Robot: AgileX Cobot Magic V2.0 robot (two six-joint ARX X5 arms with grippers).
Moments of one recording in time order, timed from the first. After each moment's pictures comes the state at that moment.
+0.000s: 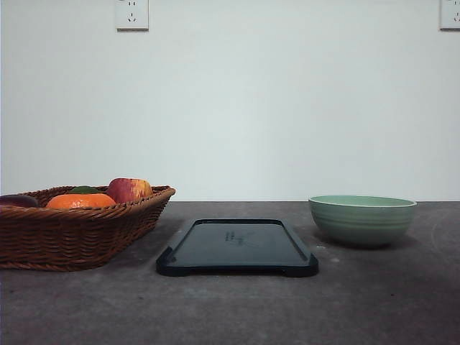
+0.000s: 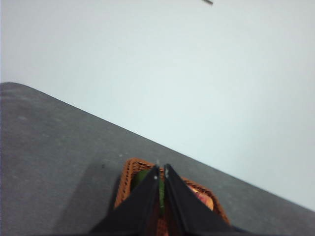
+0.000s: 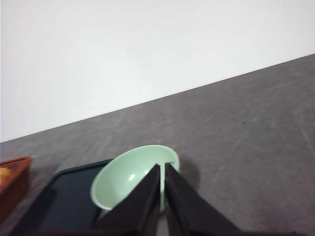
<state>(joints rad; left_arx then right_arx) -0.04 0.01 0.03 0.14 -0.05 -0.45 0.08 0.03 0.10 -0.05 -0.07 0.37</state>
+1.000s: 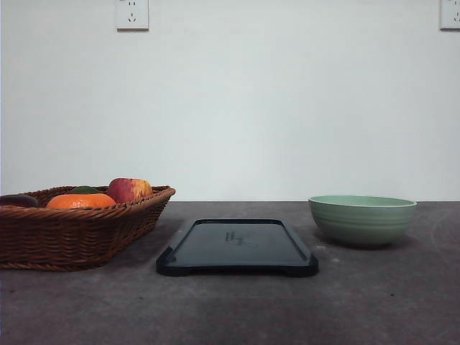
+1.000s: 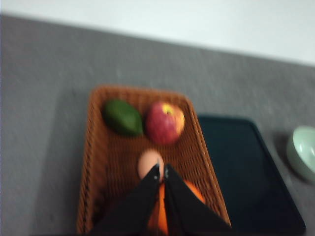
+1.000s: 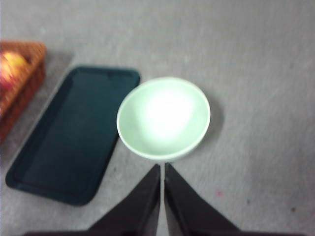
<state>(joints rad) -0.05 0.77 0.88 -0.59 0.23 -0.18 0.08 0.84 0.83 -0.59 -0.27 0.10</state>
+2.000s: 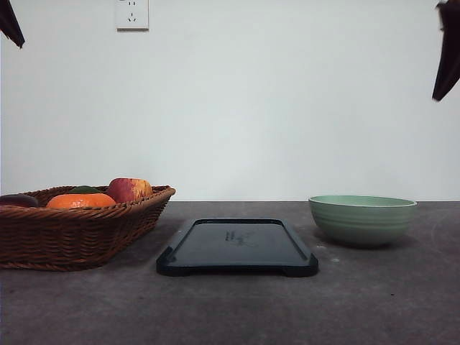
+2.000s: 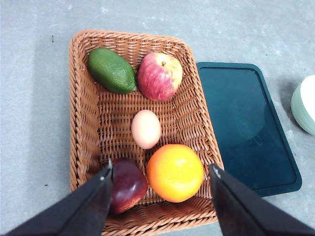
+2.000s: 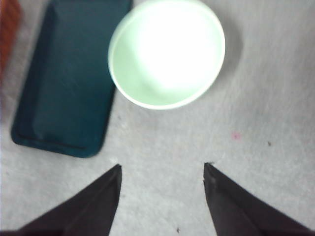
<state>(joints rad) -0.08 0.98 1.06 -0.77 0.24 -0.12 0.08 1.19 1.08 -0.89 -0.30 0.11</state>
